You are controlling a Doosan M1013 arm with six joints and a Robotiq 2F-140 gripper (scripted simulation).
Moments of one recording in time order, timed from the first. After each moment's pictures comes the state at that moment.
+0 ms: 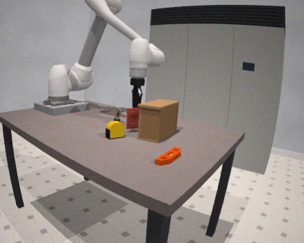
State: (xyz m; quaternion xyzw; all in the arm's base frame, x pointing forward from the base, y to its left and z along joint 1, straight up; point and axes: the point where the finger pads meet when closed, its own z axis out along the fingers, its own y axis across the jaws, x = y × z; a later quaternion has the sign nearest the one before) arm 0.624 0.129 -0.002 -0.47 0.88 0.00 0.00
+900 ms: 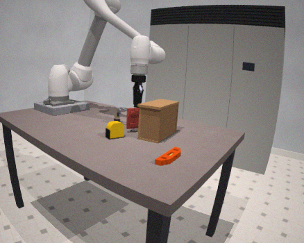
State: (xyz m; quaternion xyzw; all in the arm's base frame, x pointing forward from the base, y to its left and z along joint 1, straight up) arm 0.626 0.132 0.015 -0.47 0.88 0.00 0.00
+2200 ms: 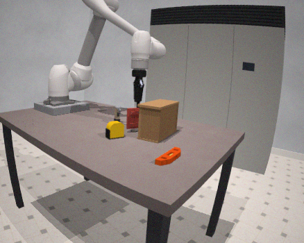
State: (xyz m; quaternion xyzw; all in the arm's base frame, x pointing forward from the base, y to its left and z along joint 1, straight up) arm 0.627 0.134 0.043 -0.47 0.88 0.00 0.00
